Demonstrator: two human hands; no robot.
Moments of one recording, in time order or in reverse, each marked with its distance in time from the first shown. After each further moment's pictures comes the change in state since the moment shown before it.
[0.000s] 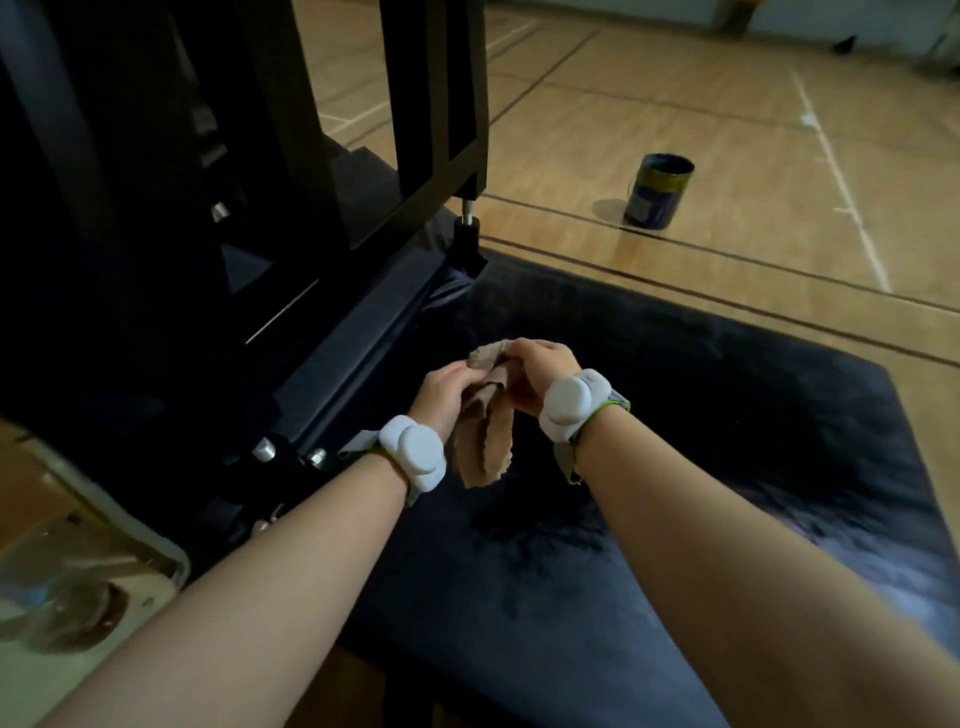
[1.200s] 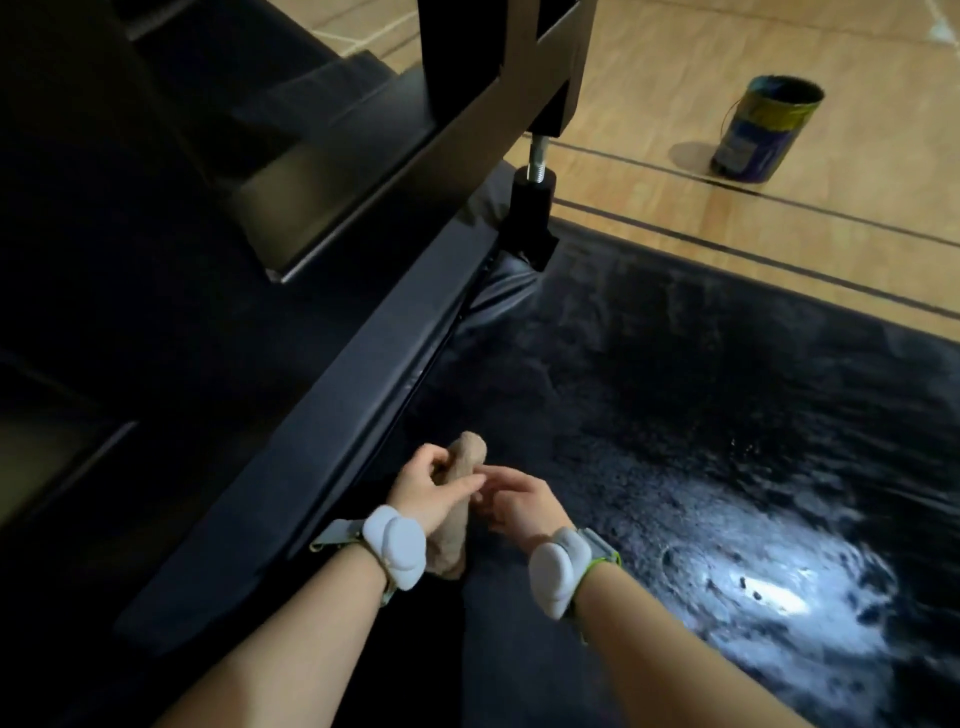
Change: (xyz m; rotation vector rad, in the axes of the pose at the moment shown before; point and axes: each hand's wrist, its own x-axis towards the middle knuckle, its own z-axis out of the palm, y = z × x) left_hand 0.345 -0.191 -0.154 0.555 0.114 -0.233; right_hand 0.338 0.146 0.140 -0.153 -0.291 0.178
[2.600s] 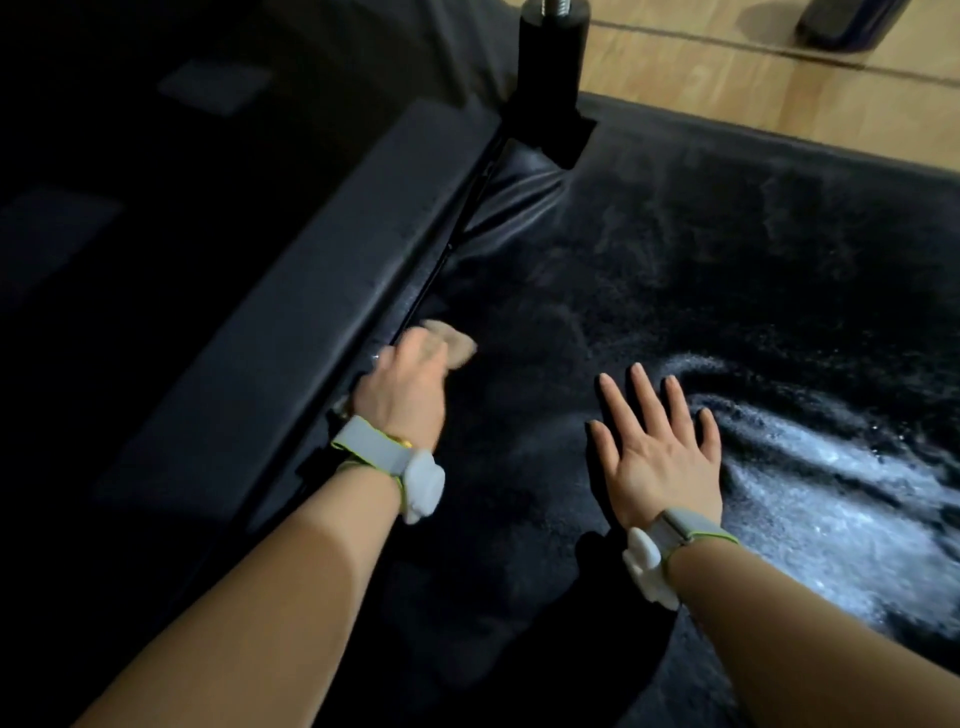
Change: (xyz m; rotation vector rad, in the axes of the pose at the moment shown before) left_hand 0.172 -0.034 0.033 0.970 0.436 0.416; right_hand 0.144 0.082 -0.120 -1.227 0.596 -0.247
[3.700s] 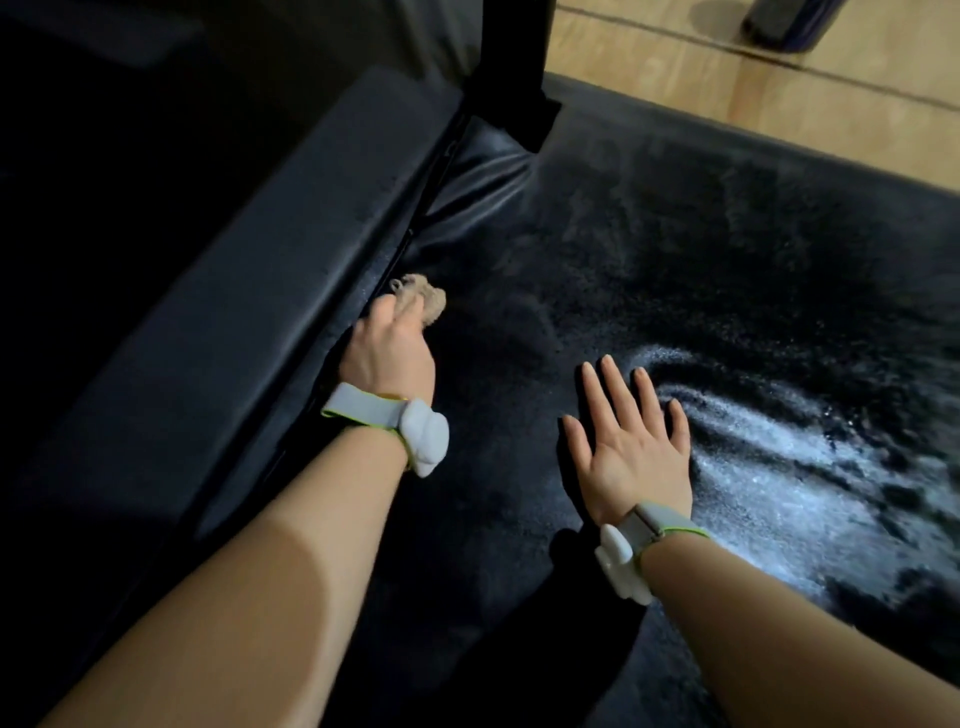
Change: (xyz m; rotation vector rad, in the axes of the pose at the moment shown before) left_hand 0.035 0.024 0.018 -0.178 0.123 -0.201; right_hand 0.001 -0.004 0.001 -0.041 0.015 0.016
